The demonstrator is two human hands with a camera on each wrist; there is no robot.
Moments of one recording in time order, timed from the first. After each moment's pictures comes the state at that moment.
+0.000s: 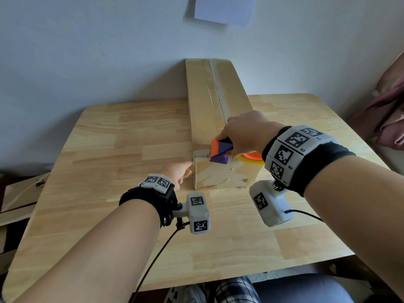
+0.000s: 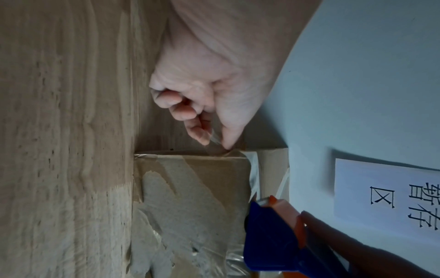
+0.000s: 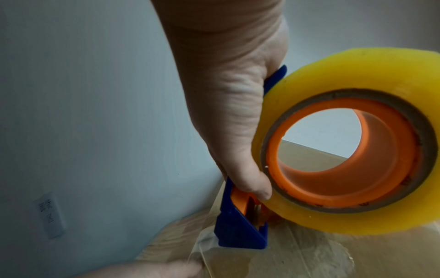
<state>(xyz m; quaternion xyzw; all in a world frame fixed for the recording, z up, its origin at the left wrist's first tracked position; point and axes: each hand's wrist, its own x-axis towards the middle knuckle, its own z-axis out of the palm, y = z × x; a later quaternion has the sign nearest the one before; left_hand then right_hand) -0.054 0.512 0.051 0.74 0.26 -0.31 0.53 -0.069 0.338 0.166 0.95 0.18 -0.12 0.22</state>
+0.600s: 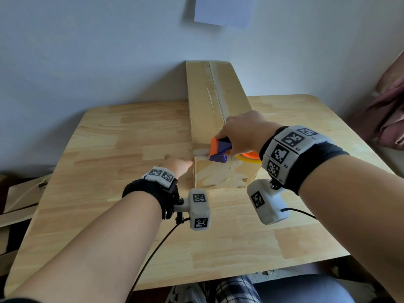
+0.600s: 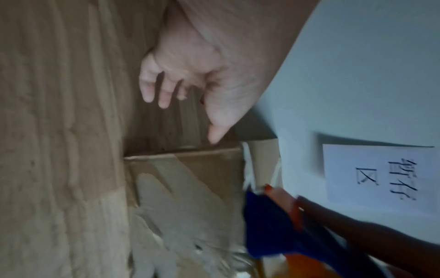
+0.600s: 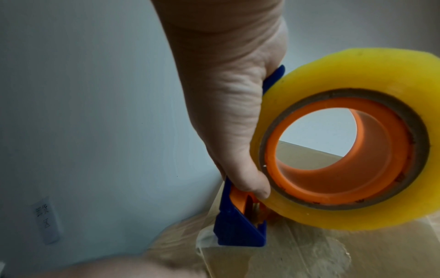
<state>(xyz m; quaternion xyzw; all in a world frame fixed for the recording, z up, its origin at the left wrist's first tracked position) -0.050 0.507 0.052 0.82 0.22 -0.28 0.46 -0.073 0.337 0.164 0.95 0.18 -0.10 0.21</state>
